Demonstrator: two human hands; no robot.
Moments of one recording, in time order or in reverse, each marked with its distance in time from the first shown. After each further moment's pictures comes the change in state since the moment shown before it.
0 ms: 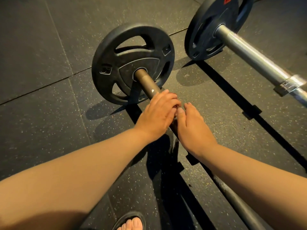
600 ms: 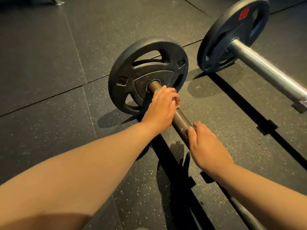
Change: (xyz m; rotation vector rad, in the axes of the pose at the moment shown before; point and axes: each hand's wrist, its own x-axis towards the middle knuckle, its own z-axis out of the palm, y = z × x) left_hand 0.040 -0.039 -0.020 -0.073 0.097 -0.195; right_hand 0.007 0.008 0.010 -0.119 -0.002 -0.061
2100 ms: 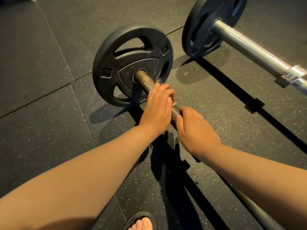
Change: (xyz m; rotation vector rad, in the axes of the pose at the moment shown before) left_hand -0.038 0.032 0.020 -0.036 -0.028 0.023; right_hand -0.012 -0.004 -0.004 -0.125 -0.003 -0.092
